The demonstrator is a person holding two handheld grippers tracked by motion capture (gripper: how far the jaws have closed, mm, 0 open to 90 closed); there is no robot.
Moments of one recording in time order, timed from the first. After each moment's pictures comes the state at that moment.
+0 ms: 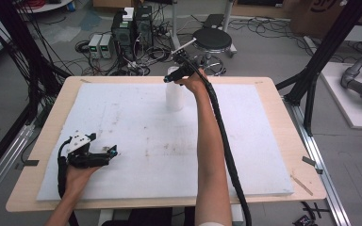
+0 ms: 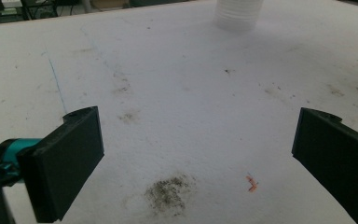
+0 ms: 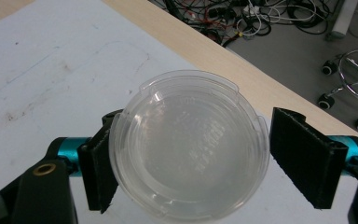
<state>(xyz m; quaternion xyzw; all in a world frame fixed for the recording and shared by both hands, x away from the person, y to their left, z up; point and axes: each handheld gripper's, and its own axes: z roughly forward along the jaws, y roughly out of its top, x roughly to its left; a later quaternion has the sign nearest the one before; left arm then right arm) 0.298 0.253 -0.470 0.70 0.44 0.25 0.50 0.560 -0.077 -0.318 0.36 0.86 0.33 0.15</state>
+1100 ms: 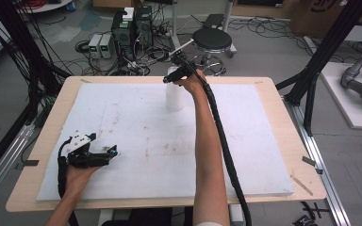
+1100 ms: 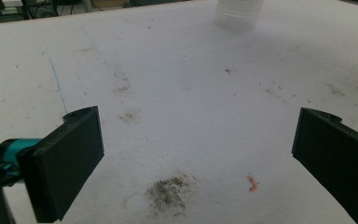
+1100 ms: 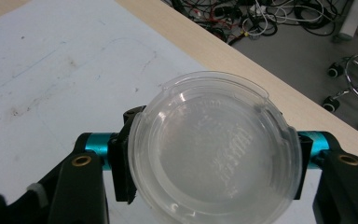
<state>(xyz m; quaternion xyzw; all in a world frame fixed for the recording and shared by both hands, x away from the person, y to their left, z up) 0.298 0.252 -0.470 0.70 0.44 0.25 0.50 0.559 -0.071 -0.321 0.35 0.87 0.33 0.15</state>
